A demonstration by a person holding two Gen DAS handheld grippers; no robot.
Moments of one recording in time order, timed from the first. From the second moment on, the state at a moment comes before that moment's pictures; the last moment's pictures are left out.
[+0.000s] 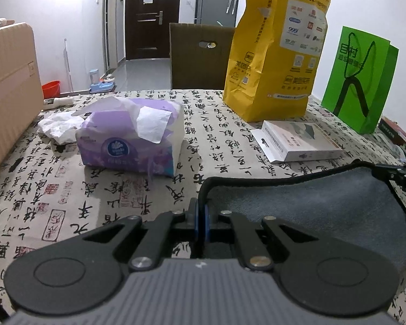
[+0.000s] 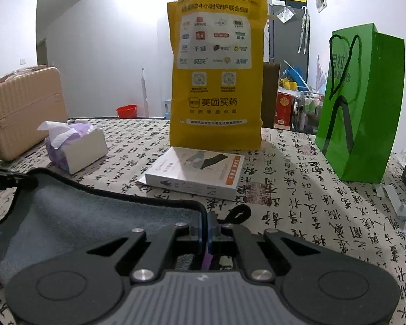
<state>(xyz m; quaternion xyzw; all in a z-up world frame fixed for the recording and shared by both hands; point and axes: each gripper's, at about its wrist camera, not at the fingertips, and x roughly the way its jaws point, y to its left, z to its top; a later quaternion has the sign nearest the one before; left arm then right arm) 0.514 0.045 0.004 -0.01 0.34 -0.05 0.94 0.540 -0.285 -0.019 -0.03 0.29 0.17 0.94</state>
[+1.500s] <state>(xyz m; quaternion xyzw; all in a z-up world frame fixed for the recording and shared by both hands) 0.496 0.047 0.031 0.00 0.39 0.00 0.92 0.540 -0.295 0.010 -0.01 0.39 0.13 0.91</state>
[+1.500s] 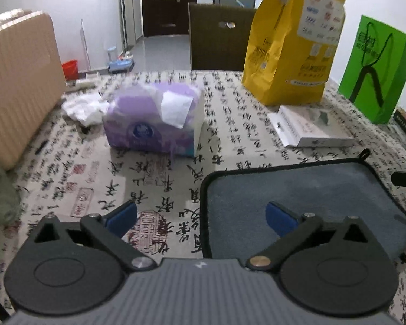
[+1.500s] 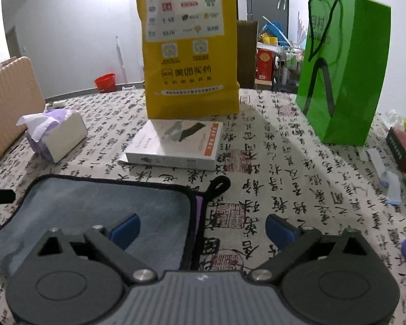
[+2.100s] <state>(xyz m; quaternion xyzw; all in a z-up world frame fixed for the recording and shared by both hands) 0.402 0.036 0.086 0.01 0.35 0.00 0.94 0.472 -0.289 0.071 -0.04 0.36 0.13 0.92</state>
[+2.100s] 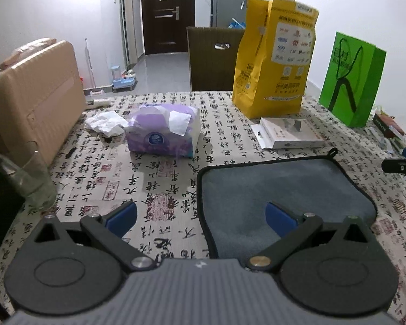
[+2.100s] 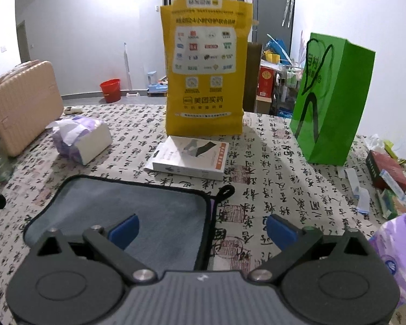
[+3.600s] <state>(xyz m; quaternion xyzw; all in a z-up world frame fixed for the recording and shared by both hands) 0.189 0.021 0.132 0.00 0.27 -0.02 0.96 0.252 -0.306 0.118 -0.02 0.31 0.15 0.94</state>
